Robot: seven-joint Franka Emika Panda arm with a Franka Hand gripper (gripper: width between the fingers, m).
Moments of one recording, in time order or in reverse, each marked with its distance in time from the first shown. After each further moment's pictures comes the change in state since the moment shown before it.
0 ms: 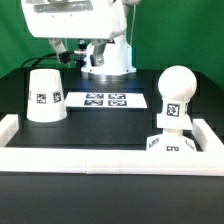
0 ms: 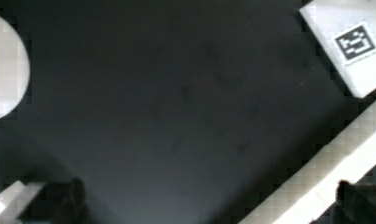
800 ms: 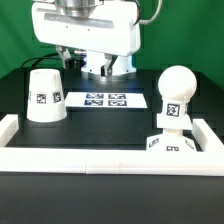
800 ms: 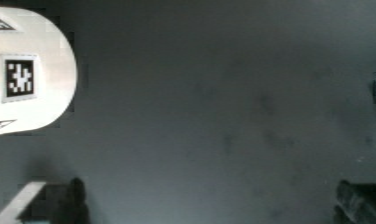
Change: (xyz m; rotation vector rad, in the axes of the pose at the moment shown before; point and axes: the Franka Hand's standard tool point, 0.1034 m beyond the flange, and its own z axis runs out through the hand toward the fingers) arm -0.032 0.012 0.025 -0.148 0.000 -0.175
